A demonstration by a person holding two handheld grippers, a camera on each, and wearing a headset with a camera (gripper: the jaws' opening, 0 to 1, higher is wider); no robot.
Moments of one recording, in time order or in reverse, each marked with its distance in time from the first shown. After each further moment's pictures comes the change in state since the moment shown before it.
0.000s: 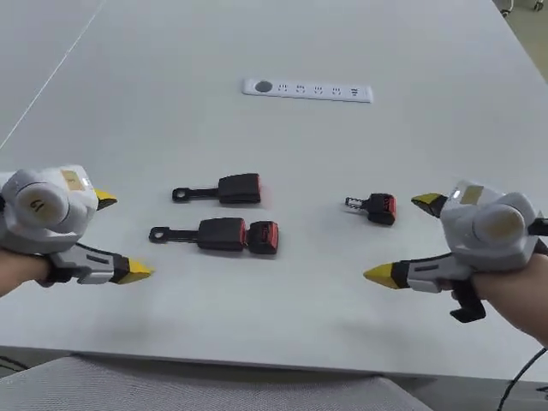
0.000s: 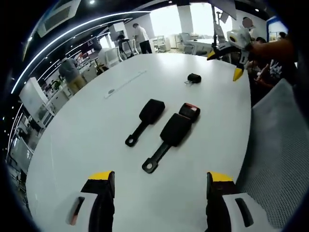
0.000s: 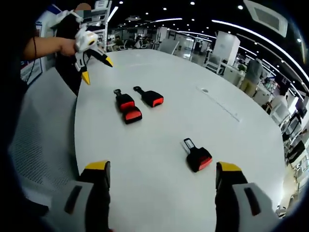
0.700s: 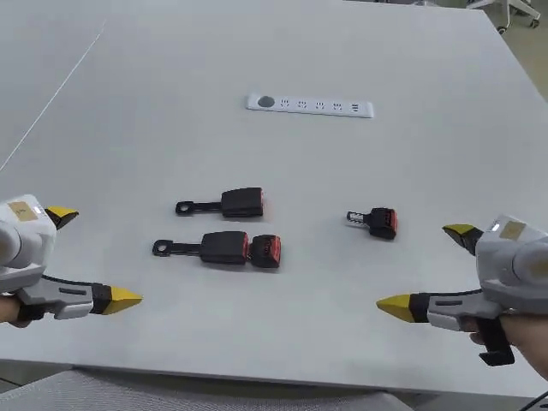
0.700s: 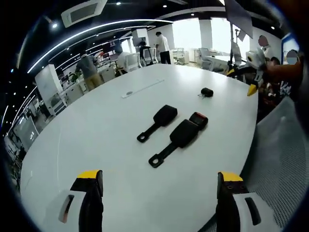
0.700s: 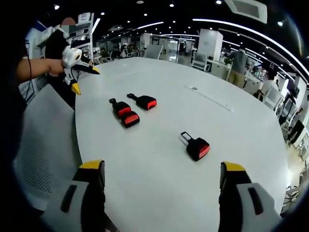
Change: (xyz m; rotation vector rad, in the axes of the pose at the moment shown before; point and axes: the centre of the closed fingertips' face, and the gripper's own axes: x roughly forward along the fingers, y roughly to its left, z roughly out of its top) left arm -0.020 0.011 -0.010 -0.161 -0.119 0.081; right arm -0.020 0.010 -0.002 0.140 -0.058 -0.033
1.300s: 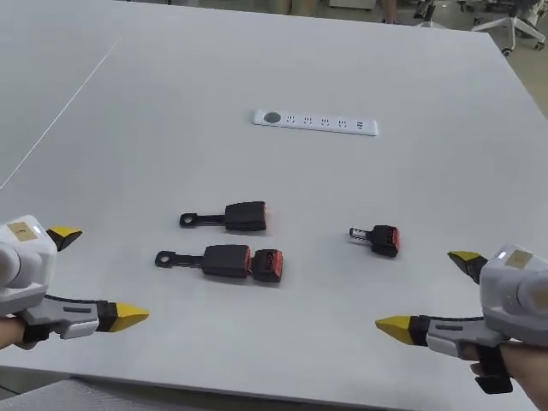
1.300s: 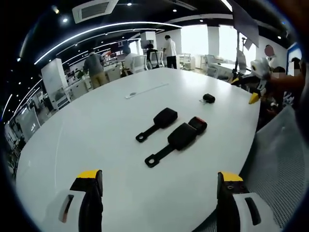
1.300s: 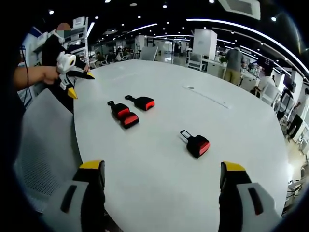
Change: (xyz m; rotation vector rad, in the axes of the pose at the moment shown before) left arm -0.005 -0.010 -0.002 -0.065 -0.035 0.021; right arm -0.003 -0.001 -0.006 0.031 -0.012 -0.019
